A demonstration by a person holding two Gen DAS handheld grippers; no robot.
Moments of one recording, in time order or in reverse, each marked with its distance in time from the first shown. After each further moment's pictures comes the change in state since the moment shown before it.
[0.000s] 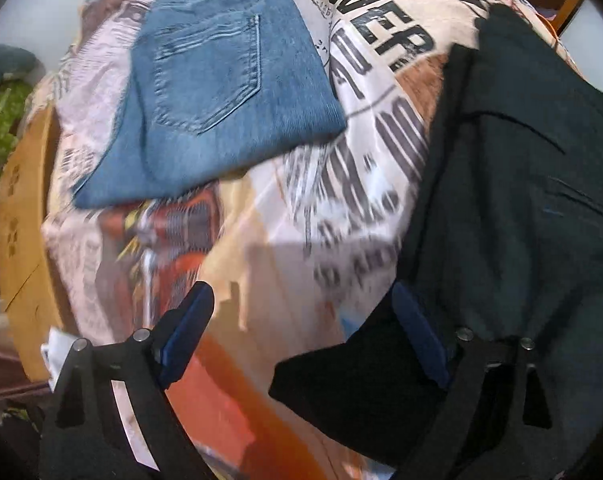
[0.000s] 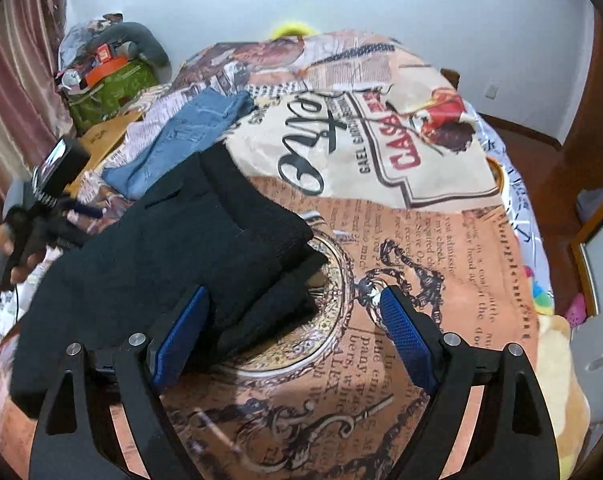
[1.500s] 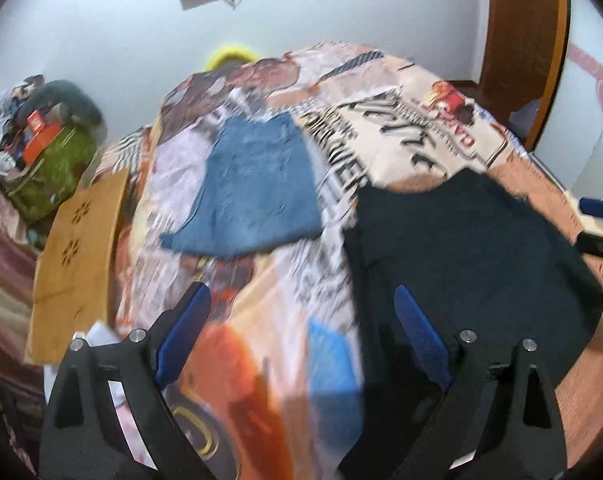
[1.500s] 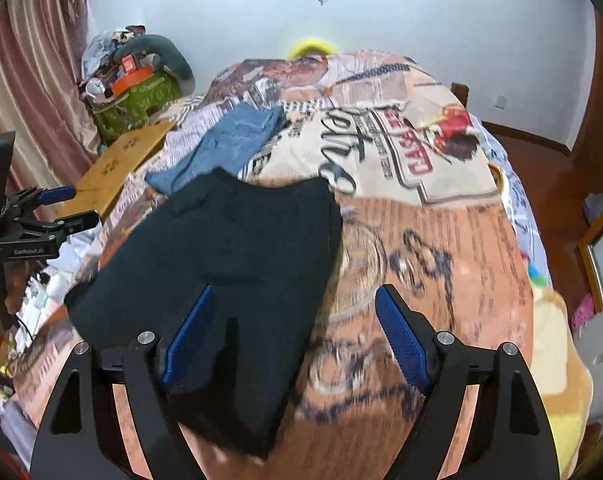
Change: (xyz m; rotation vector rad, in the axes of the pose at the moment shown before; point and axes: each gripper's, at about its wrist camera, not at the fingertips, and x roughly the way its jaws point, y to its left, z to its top) left arm -0.141 -0.037 -0.042 -0.097 -0.475 0.065; right arm -0.043 0.028 -0.011 -0.008 -0.048 0.061
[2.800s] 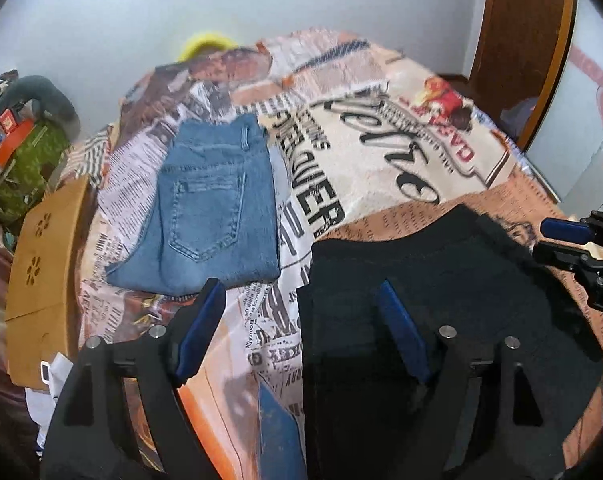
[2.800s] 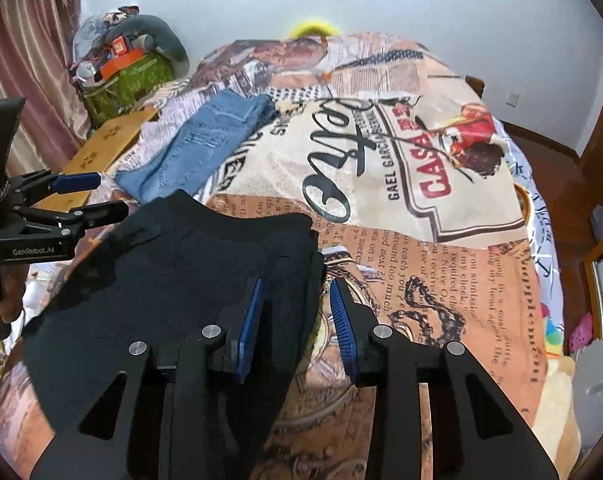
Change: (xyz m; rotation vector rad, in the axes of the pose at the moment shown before) left arm 0.056 -0.028 0.046 -0.010 0.041 -0.054; right arm 0.059 -0.025 0.040 -0.035 0.076 -0.001
